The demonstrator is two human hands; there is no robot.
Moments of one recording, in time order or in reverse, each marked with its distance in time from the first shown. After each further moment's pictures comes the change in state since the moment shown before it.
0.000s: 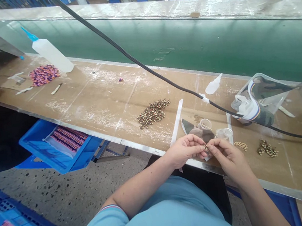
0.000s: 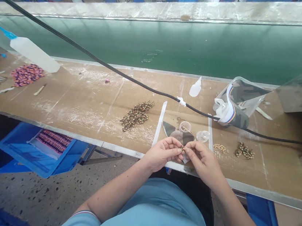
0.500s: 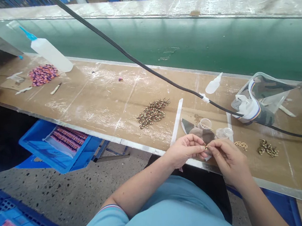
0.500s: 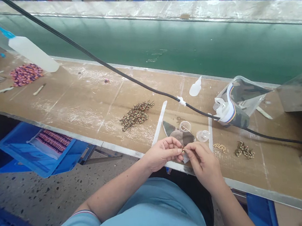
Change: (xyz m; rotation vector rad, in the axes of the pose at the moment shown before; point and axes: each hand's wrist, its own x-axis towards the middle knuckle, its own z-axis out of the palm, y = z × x) left_hand 0.000 0.001 -0.002 0.002 -0.017 -0.013; right_hand -0.004 -0.002 0.001 -0.357 0.172 -0.308
